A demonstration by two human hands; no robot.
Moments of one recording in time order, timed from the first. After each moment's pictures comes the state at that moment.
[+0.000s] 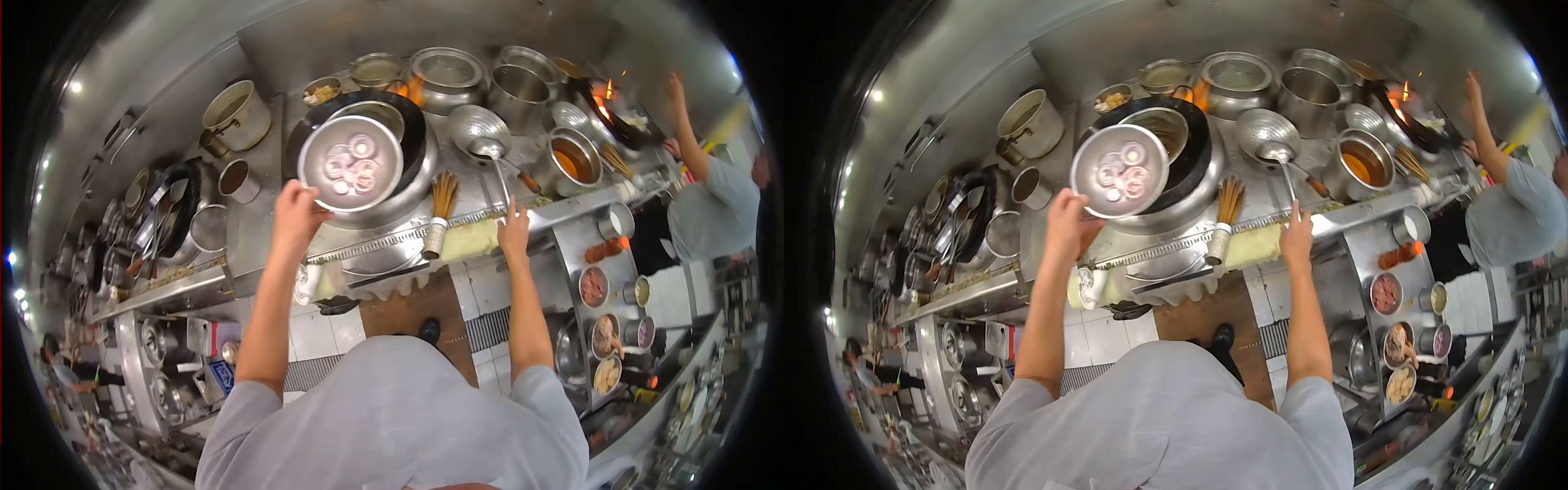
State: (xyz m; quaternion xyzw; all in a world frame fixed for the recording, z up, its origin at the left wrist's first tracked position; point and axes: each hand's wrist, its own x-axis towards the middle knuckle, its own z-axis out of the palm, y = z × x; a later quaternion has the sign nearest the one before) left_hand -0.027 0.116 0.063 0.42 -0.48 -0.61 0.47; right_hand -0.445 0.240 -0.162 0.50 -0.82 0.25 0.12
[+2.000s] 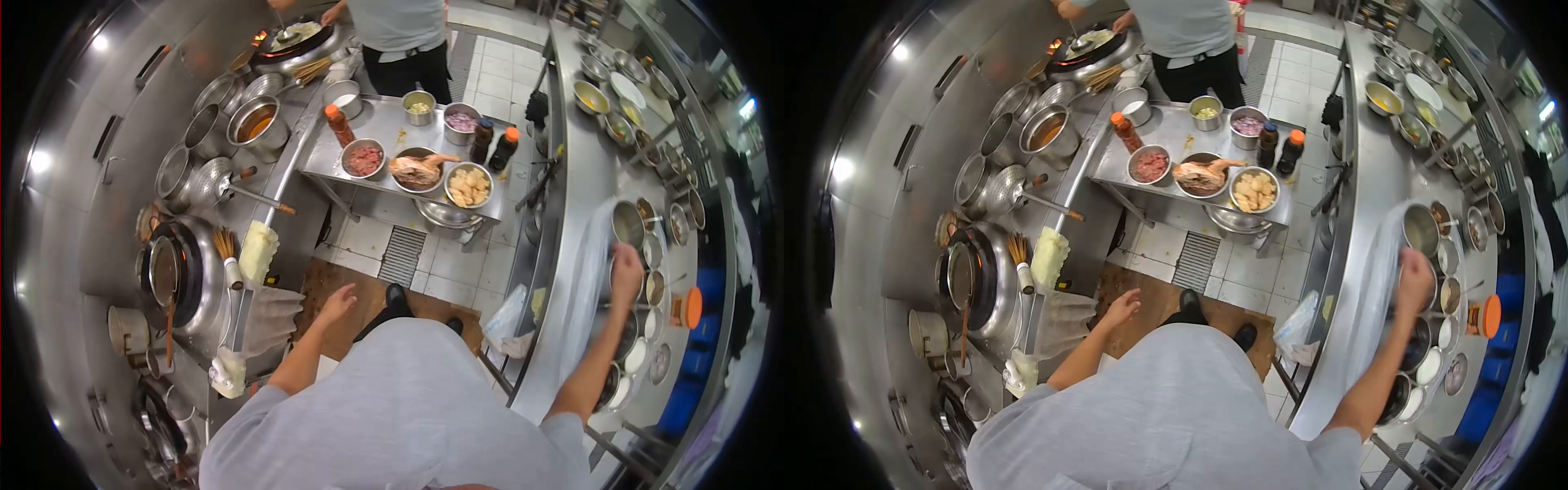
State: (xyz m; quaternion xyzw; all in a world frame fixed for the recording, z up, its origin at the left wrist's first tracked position) left_hand -0.271 0.499 -0.268 0.17 -0.84 -0.48 -0.19; right_hand -0.442 1.172 -0.040 -0.10 -0.91 0.33 0.21
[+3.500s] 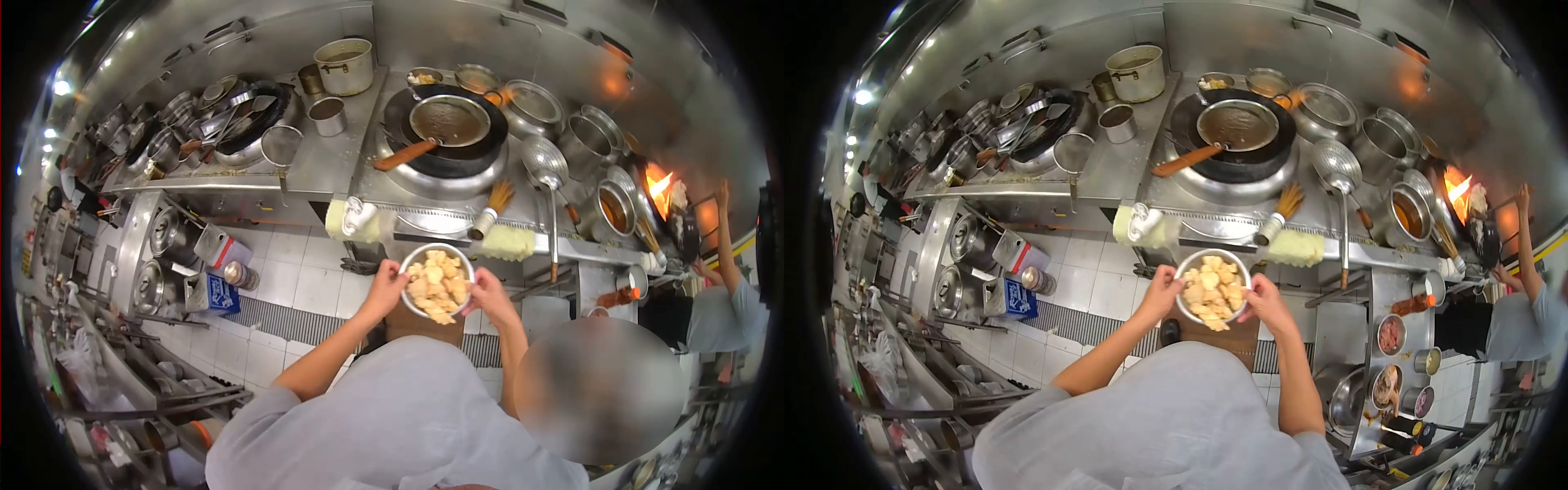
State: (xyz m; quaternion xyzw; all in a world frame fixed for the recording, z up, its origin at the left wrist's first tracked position) left_hand 0.004 0.388 -0.104 0.52 -0.51 -0.49 0.48; right_hand -0.250 0.407 -0.060 0.42 -0.50 0.41 -0.64
